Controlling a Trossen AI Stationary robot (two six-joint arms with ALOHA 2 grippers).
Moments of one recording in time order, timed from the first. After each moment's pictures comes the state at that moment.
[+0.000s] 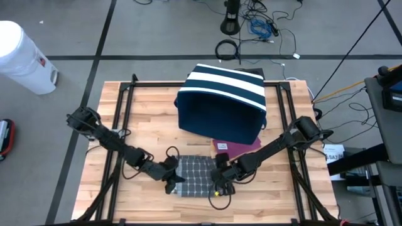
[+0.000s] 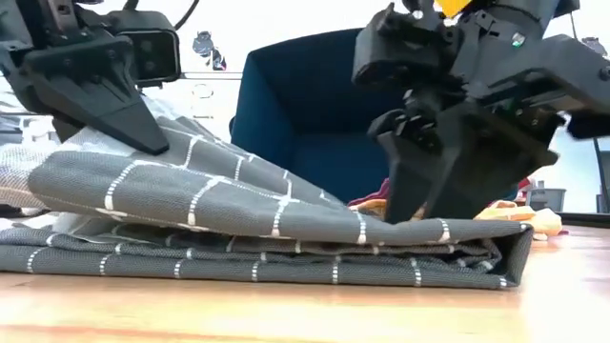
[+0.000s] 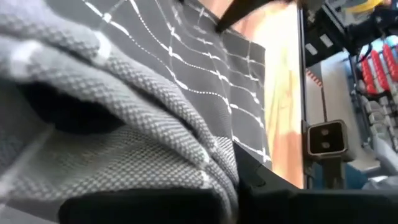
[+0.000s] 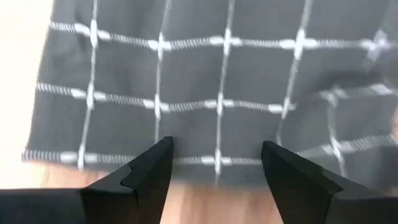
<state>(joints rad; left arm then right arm) -0.54 1.56 0.58 0.37 -0.18 -0.97 0.44 1.91 1.15 -0.35 0.14 0.25</state>
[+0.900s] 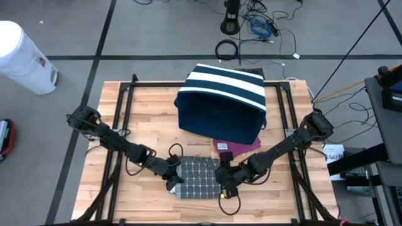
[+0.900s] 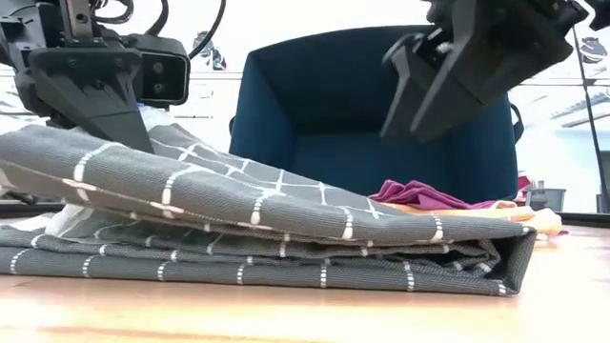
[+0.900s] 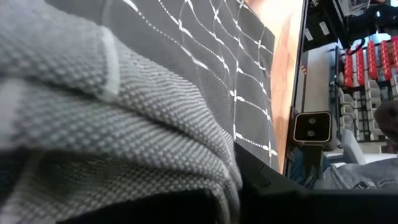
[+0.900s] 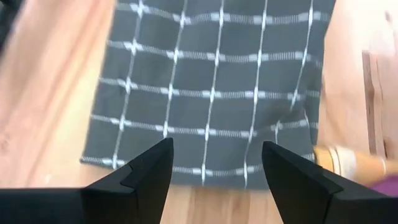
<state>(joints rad) -0.47 1.55 0.58 0.34 0.02 -1.08 0.51 1.76 1.16 -0.38 0.29 0.28</state>
